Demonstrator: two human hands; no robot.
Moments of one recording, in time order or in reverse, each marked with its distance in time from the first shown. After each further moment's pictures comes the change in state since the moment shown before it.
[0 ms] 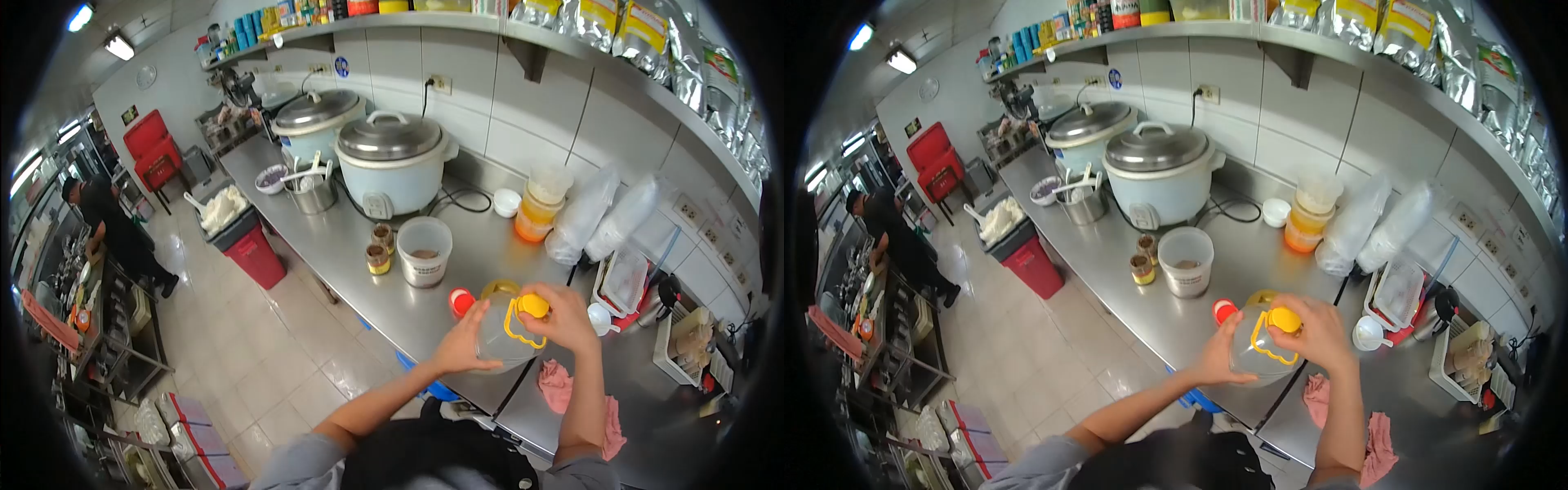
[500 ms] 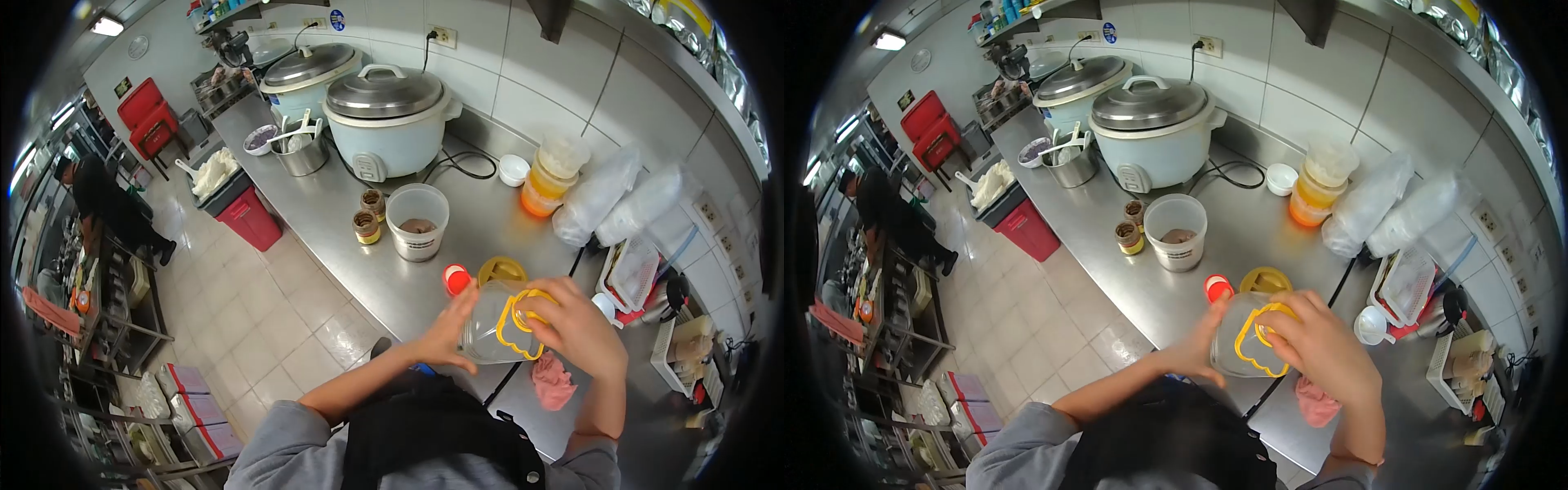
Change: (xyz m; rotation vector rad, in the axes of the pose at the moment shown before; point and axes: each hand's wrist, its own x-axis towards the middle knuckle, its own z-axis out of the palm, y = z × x) left_hand -0.004 -0.018 -0.012 -0.148 -0.024 0.099; right_hand 0.013 -0.008 -0.030 0.029 -0.383 -0.177
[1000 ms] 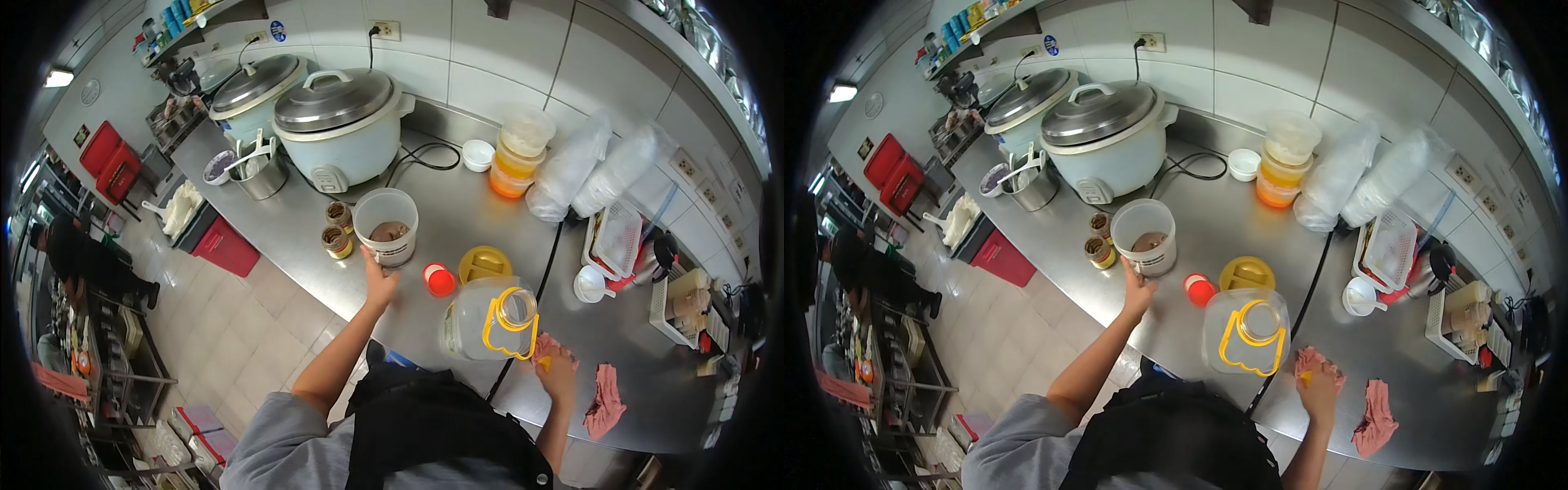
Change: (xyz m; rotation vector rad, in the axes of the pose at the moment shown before) left_hand 0.005 -0.171 -0.049 -0.313 0.515 -0.702; right_hand -0.163 0.102 0.231 -0.051 0.202 0.920
